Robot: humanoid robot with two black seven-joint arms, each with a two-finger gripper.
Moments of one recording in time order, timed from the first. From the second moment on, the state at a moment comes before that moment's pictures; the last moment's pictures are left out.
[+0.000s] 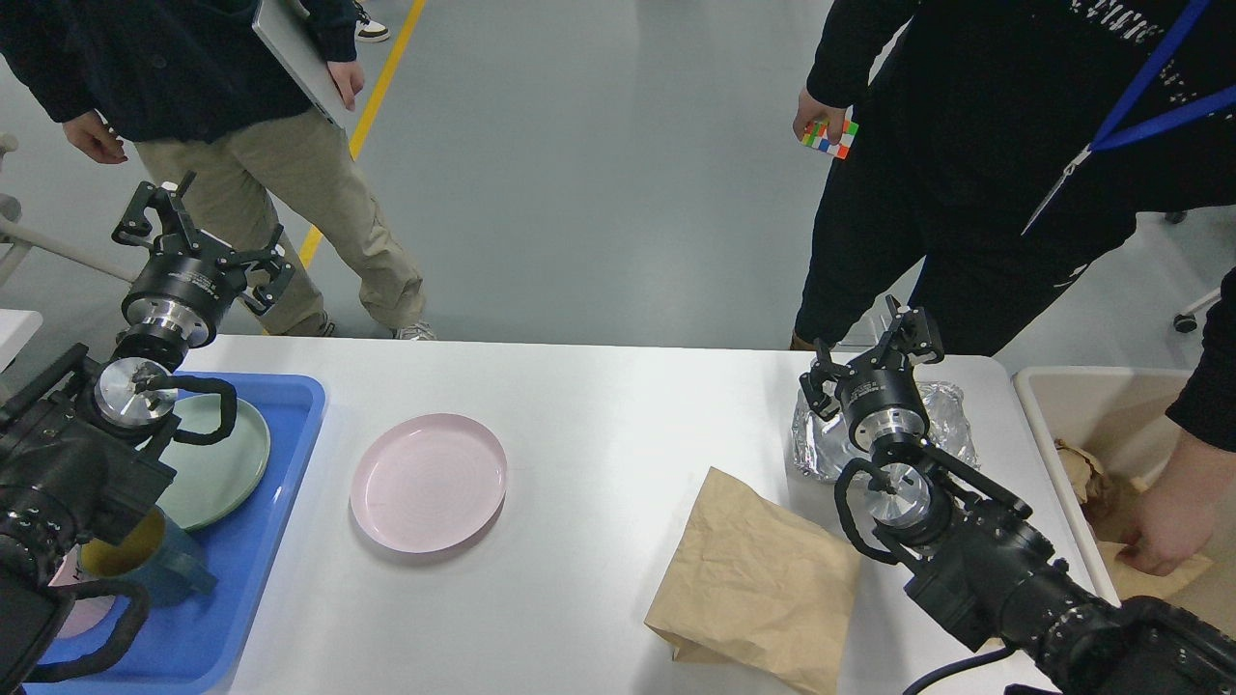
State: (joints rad) left arm -0.86 0.30 -0.95 -0.25 -0.13 -0.48 -0.16; right arm 0.64 -0.02 0.77 0.48 0.08 0.11 0.50
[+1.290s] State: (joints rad) left arm -0.98 0.31 -0.40 -0.24 -0.11 -0.54 0.20; right arm 0.64 -0.02 0.77 0.48 0.08 0.11 0.50
